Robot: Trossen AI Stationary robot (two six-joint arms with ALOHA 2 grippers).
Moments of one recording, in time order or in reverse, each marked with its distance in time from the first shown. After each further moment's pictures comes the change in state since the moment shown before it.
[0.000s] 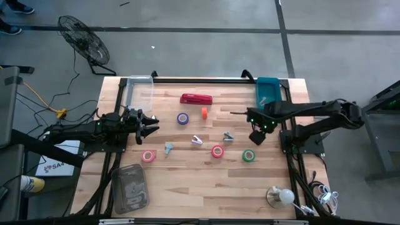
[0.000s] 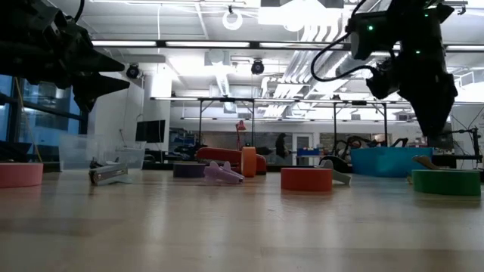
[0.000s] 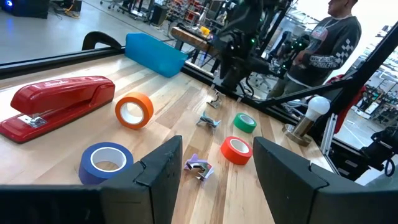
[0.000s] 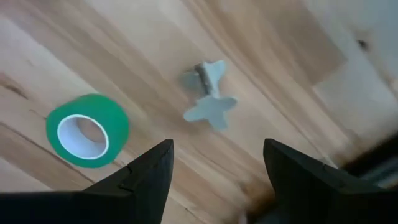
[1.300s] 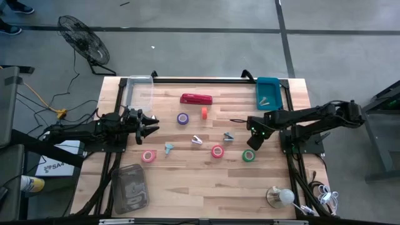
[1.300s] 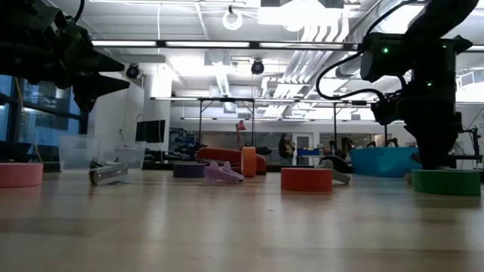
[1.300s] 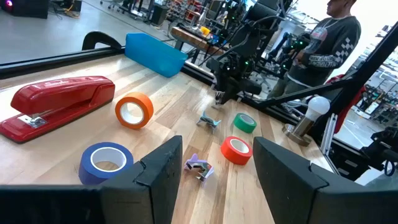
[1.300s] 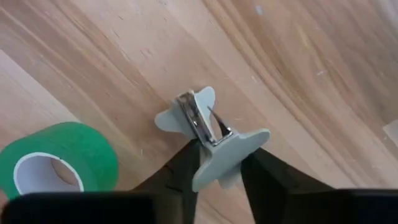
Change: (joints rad) left arm 0.000 0.000 0.000 0.000 0.000 0.000; right arm 0.061 0.000 -0.233 0.353 0.019 0.047
